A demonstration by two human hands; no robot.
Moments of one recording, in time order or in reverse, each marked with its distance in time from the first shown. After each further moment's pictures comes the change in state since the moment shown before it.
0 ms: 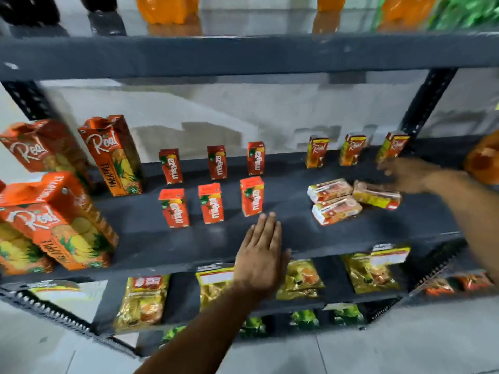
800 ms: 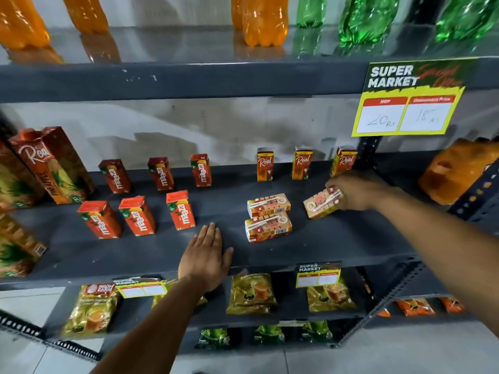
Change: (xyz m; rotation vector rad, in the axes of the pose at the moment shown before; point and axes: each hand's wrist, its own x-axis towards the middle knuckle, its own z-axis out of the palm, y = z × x) left_hand 0.062 0.037 0.046 0.133 -0.232 -0.318; right_hand 0.038 0.085 -0.002 -0.220 0.079 -0.408
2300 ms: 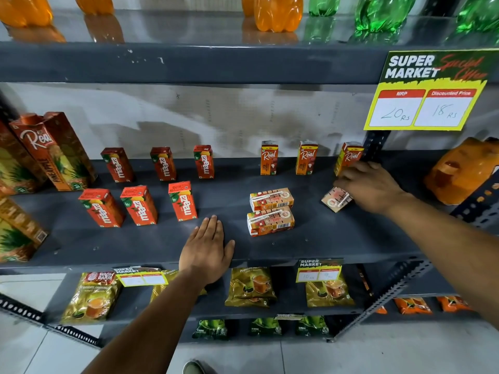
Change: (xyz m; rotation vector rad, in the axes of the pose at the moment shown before) left_hand -0.001 0.002 0.002 0.020 0.028 -0.014; right_hand -0.004 0.017 0.018 -0.585 0.151 -0.071
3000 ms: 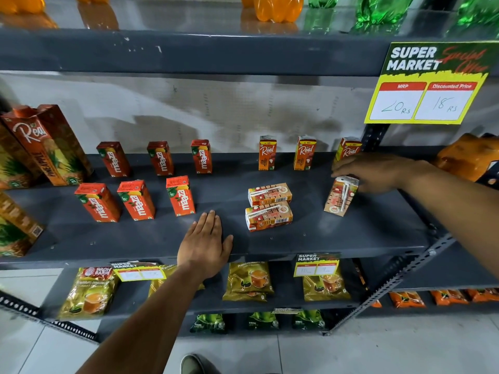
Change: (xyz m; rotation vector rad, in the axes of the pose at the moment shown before) left_hand 0.001 0.000 0.001 0.004 -0.008 -0.007; right_hand 0.009 0.037 -0.026 0.456 -0.097 -0.236
